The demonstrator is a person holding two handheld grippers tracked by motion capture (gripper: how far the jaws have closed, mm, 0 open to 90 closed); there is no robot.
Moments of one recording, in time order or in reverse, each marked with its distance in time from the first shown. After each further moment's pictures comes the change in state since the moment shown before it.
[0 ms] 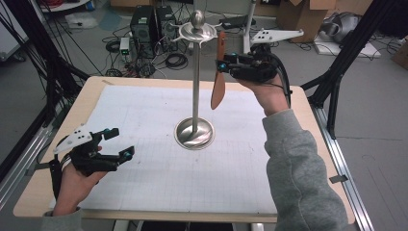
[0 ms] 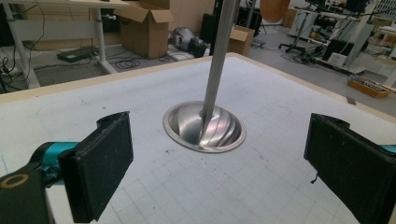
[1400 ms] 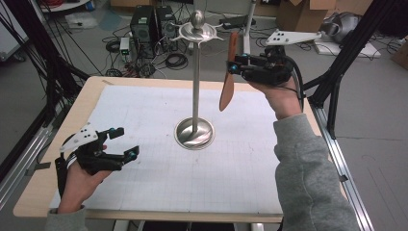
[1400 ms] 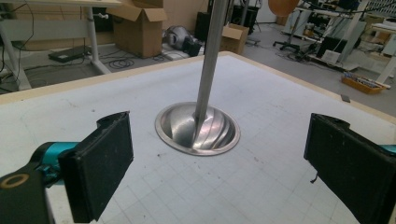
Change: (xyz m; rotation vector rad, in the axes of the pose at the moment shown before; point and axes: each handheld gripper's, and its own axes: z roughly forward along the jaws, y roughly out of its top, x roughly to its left) left arm -0.003 0.001 0.010 0.007 -0.021 0.003; right arm 0.001 -0.001 -0.028 -0.020 -0.013 -0.004
